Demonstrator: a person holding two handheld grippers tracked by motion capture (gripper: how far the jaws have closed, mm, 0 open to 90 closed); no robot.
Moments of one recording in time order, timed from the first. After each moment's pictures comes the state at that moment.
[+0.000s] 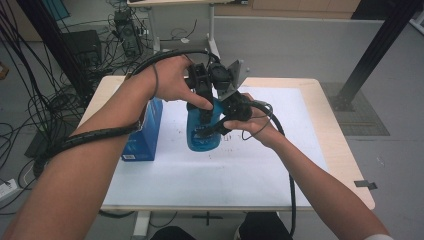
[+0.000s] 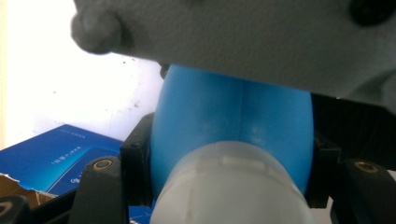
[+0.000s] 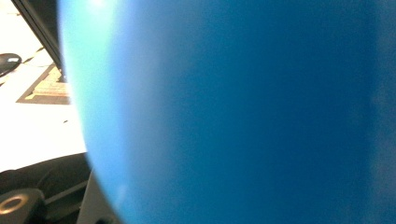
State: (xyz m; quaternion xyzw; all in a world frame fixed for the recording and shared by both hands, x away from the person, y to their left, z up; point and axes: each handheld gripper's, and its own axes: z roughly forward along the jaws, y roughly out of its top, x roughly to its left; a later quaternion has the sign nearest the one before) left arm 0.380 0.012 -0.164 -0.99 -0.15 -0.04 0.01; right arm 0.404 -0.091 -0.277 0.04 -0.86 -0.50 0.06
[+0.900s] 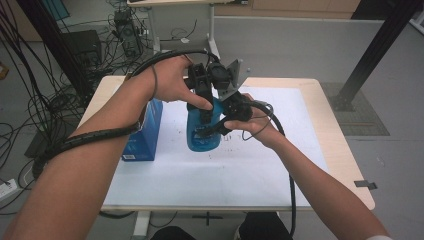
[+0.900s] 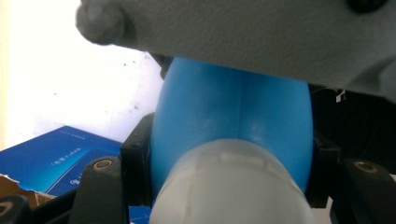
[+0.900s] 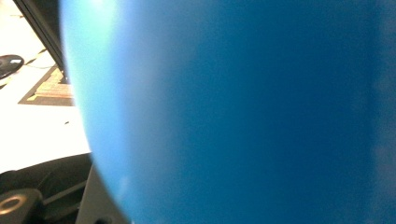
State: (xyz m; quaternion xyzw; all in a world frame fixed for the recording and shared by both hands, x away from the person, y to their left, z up) left arm 0.379 0.012 -0.162 -0.99 -0.15 -0.04 0.00; right arm 0.404 -0.092 -0.277 0.03 -0.86 -0.51 0.06
